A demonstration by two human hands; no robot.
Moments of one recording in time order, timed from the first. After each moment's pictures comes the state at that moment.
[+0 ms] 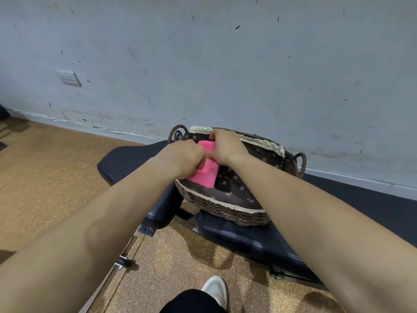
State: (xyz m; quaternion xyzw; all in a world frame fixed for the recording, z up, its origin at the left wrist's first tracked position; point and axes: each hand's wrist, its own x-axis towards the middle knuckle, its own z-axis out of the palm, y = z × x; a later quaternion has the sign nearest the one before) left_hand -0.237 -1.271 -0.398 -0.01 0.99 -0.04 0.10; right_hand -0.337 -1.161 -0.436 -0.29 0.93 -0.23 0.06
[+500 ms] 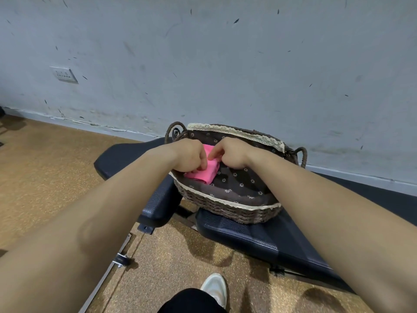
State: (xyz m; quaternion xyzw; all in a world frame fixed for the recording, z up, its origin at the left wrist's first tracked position) left_hand -0.248 -1.268 -0.397 -0.08 0.96 0.17 0.19; right_hand -0.344 -1.134 -0.437 -0.37 0.89 -0.19 0.21
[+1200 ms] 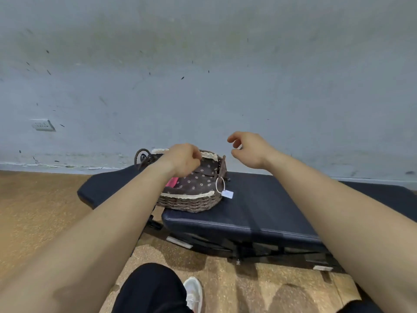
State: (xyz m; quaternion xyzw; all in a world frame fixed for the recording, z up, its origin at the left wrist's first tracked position) left_hand -0.189 -1.129 -0.311 -0.06 0.98 0.19 0.01; right_hand -0.261 -0.921 -0.310 -0.26 0.93 -0.27 0.03
